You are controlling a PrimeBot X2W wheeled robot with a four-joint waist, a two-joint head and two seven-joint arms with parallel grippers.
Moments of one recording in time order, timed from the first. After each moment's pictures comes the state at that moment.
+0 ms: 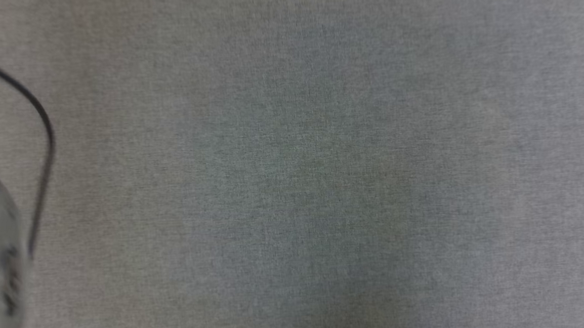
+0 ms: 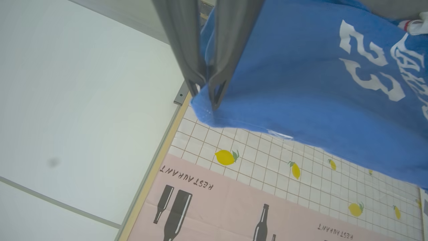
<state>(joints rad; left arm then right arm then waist) -1.50 0.31 -0.11 0.61 -0.25 -0.12 -0.25 -1.60 -0.36 0.40 0.87 0.25 0.13 -0.19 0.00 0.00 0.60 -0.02</state>
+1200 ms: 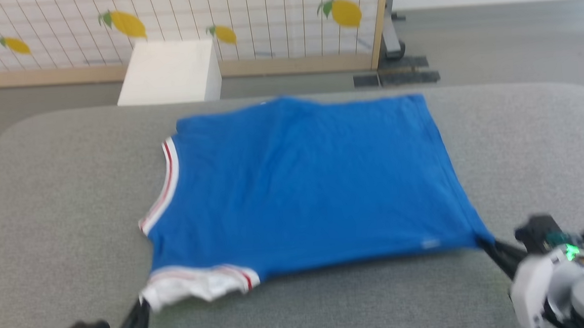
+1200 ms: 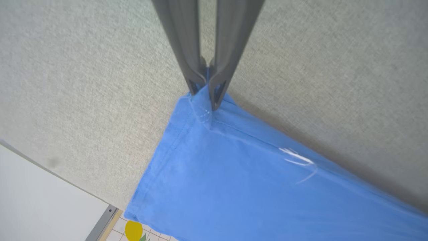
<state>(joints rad) 0.12 0.31 -0.10 0.19 -0.36 -0.11 -0.17 -0.44 -0.61 0.88 0.63 0.64 0.13 -0.19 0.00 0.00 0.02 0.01</state>
